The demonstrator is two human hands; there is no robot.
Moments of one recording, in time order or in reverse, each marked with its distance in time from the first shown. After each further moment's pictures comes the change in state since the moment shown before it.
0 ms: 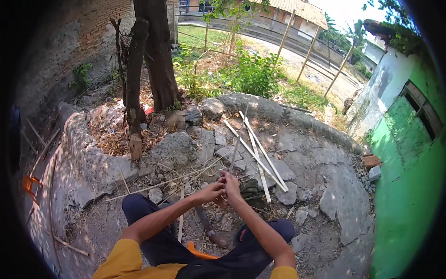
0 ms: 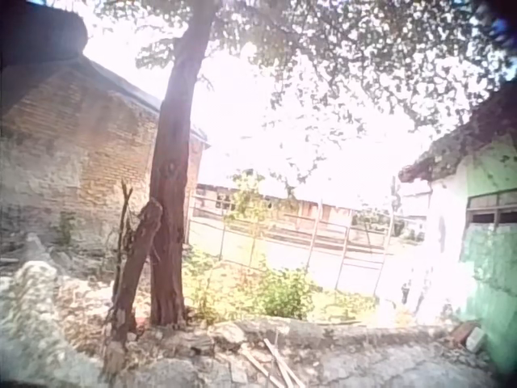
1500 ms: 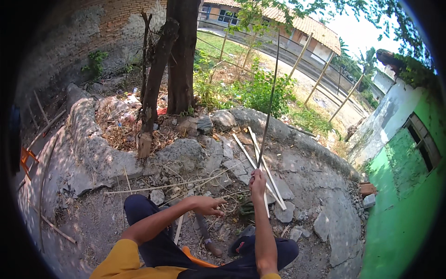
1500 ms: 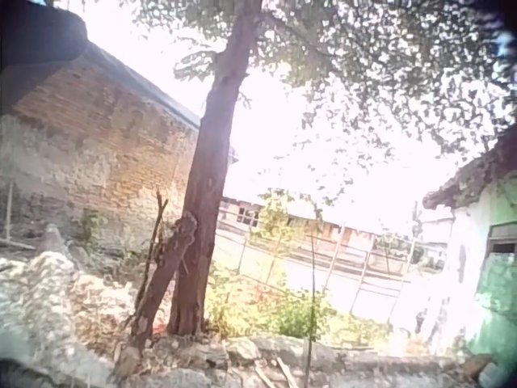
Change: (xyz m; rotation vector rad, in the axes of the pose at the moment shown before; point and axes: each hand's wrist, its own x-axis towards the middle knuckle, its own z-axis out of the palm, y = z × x) left_hand -0.060 0.037 -0.032 0.991 -0.219 -0.101; right_hand 0.033 -0.075 -0.021 -0.055 0.130 -0.271
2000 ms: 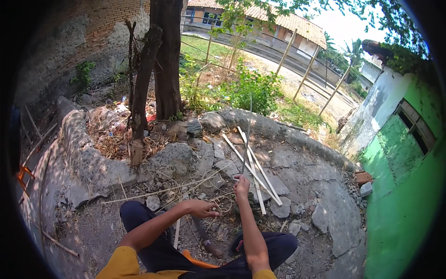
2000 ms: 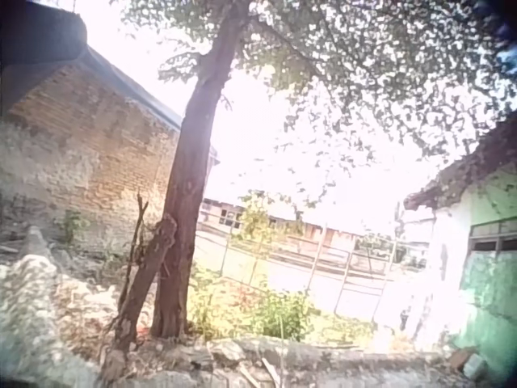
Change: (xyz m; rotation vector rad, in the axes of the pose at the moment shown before) left_hand 0.009 -0.010 0.024 0.049 -0.025 -0.062; right_hand -0.006 0.056 0.011 -0.030 0.151 0.219
